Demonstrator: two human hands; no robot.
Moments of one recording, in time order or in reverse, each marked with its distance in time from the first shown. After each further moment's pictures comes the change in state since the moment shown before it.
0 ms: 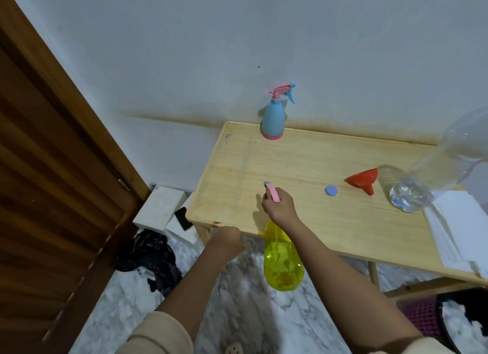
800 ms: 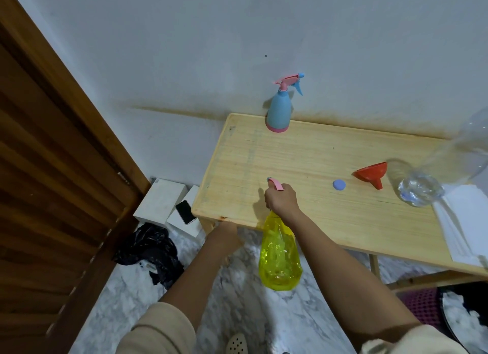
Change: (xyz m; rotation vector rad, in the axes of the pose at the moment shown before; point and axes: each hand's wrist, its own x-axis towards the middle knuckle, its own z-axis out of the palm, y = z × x) left_hand 0.008 -0.027 -0.004 0.031 0.041 -0.086; right_hand 0.000 -0.018 0.018 0.084 -0.010 0.193
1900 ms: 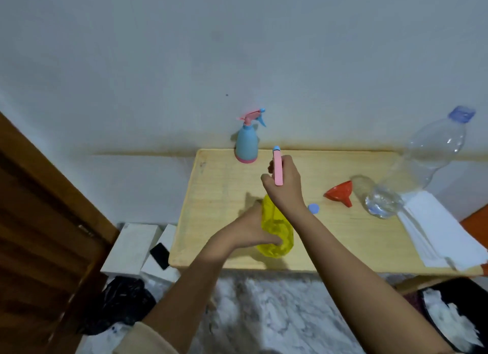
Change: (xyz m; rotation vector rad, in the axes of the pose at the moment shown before) left_hand -0.008 0.118 -0.080 -0.348 -0.146 0.586; right_hand 0.010 -0.075 -0.055 0.015 0.373 -0.509
